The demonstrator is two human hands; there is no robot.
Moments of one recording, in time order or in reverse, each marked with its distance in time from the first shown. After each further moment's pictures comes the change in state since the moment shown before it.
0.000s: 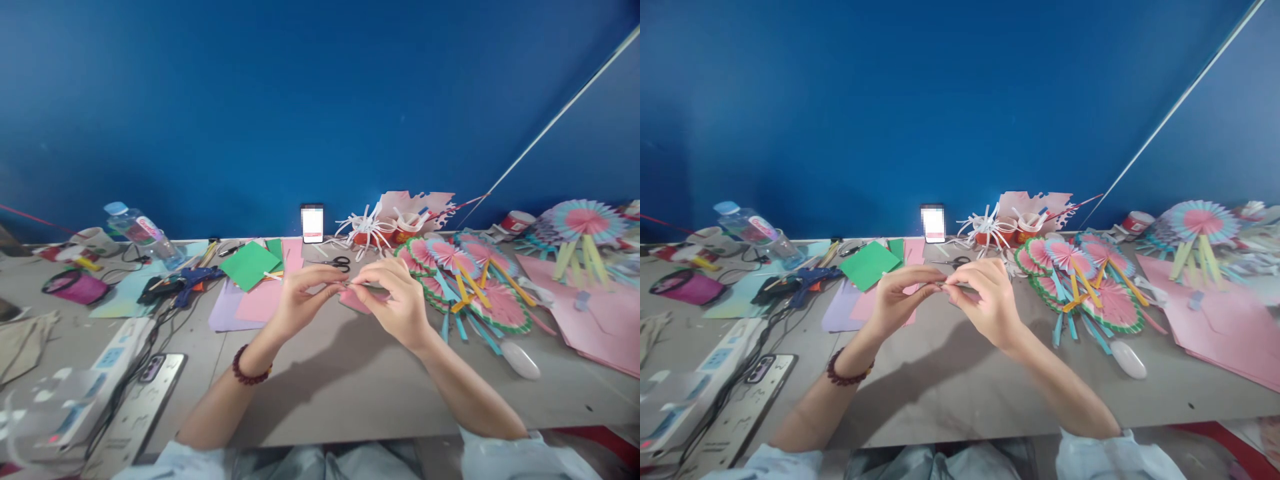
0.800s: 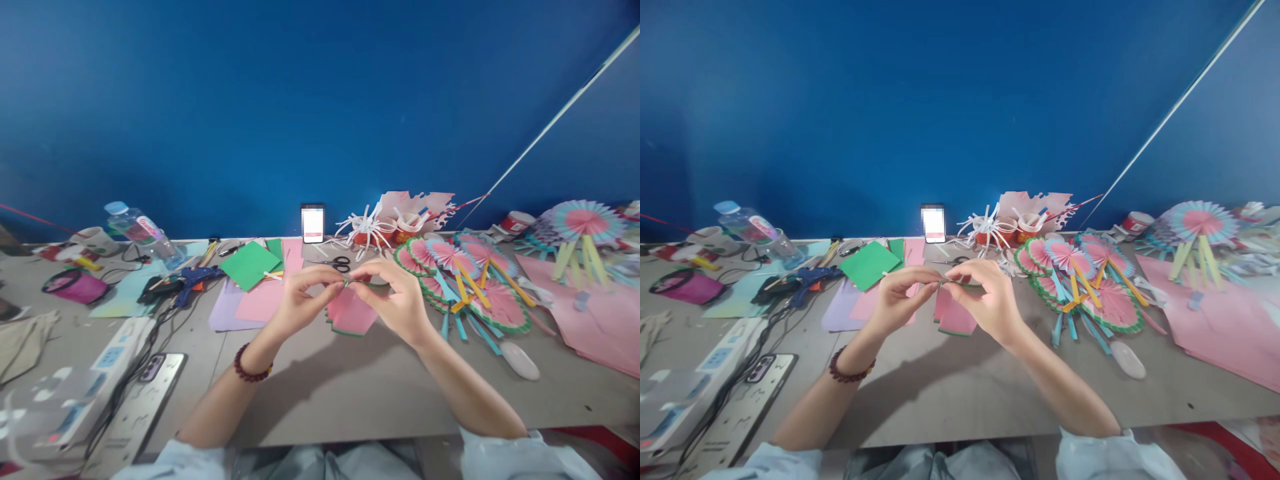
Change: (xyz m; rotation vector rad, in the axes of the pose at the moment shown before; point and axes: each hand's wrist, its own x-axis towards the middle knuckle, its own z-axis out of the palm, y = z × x) left_hand 0.000 -0.002 0.001 -0.064 -0.010 -0.009; right_hand 0.000 -0.001 -0.001 0.127 -0.075 0.218
